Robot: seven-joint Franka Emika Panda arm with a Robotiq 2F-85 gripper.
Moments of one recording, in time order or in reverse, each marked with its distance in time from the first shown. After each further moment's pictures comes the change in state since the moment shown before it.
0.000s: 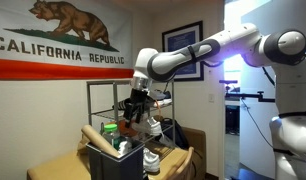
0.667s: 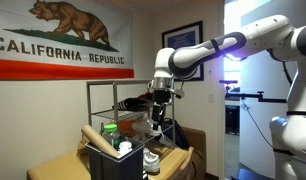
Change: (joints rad) arm -0.001 -0.266 -0.049 -0.269 0.136 -0.126 -0.187
